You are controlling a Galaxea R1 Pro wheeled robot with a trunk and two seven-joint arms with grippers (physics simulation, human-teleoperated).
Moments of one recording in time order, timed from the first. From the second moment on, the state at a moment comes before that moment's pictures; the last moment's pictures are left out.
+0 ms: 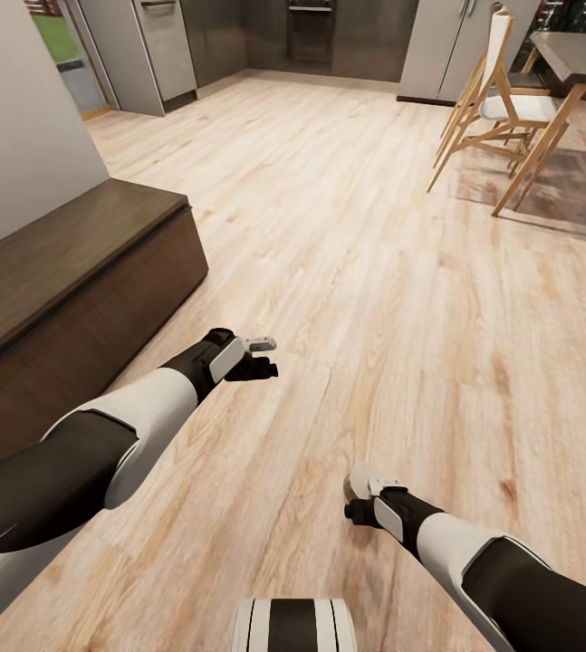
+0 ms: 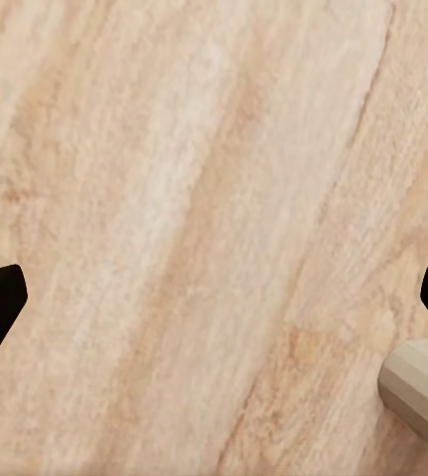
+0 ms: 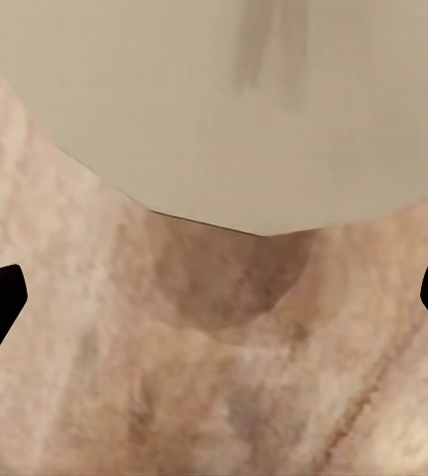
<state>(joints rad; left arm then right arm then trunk) -1.39 -0.17 -0.36 -0.19 0.57 0.70 0.15 -0.92 0.09 0.63 0.00 -0.71 0.30 -0.06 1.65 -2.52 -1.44</state>
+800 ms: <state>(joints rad) -1.39 -0.17 -0.36 -0.19 0.57 0.70 0.15 -0.92 0.09 0.63 0.00 -0.71 0.30 -0.06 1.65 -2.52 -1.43</state>
